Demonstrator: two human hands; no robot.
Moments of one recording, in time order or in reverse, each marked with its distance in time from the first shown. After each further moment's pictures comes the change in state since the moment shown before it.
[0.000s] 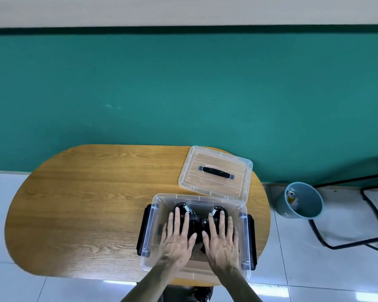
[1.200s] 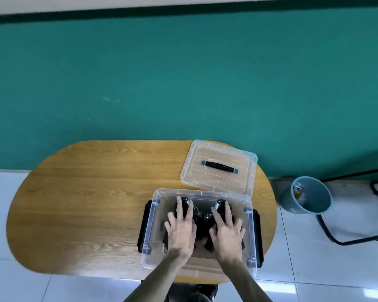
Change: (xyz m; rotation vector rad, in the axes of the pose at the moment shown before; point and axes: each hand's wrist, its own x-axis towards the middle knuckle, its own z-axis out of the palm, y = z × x) left_hand 0.020 0.018 -0.002 -0.075 0.164 -0.172; right_hand 0.015 -0.001 -0.001 0.109 -0.019 0.107
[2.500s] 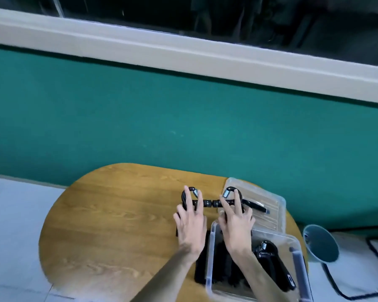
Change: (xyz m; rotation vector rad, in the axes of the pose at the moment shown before) left_hand 0.023 -0.153 -0.161 -0.188 0.400 0.092; right_hand 0.018 -0.235 -0.067 -0.024 0.274 -0.177
